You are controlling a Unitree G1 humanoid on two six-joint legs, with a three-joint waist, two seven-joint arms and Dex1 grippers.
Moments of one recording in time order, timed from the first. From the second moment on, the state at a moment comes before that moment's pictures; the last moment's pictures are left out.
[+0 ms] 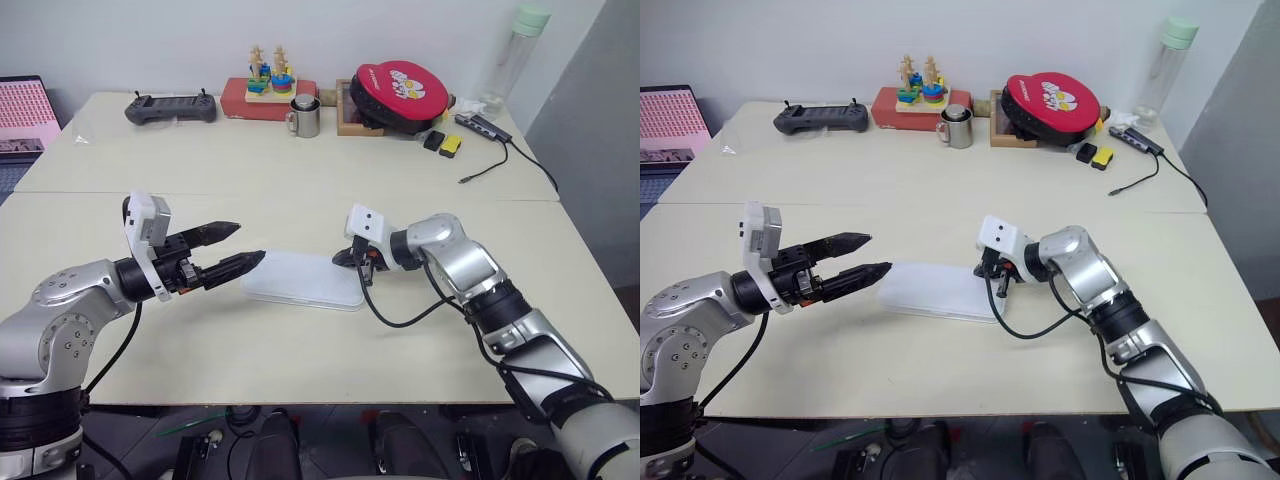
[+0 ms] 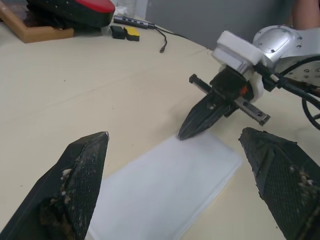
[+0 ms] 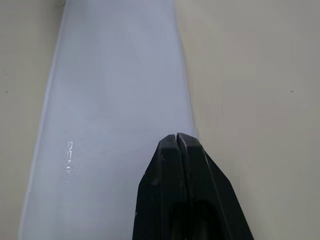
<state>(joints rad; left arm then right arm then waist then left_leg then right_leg) -0.24 0.79 0.31 -0.22 -0.74 0.68 -0.96 -0.84 -0.33 0.43 0.29 -0.03 0.43 1.01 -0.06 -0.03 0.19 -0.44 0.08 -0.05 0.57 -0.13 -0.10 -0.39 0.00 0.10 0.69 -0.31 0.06</state>
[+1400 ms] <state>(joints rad) -0.38 0.76 0.31 0.25 -0.41 0.45 -0.65 -0.48 -0.39 -0.04 -0.13 0.23 0.73 0.78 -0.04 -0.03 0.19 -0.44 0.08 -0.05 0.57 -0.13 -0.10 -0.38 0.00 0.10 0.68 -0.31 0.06</state>
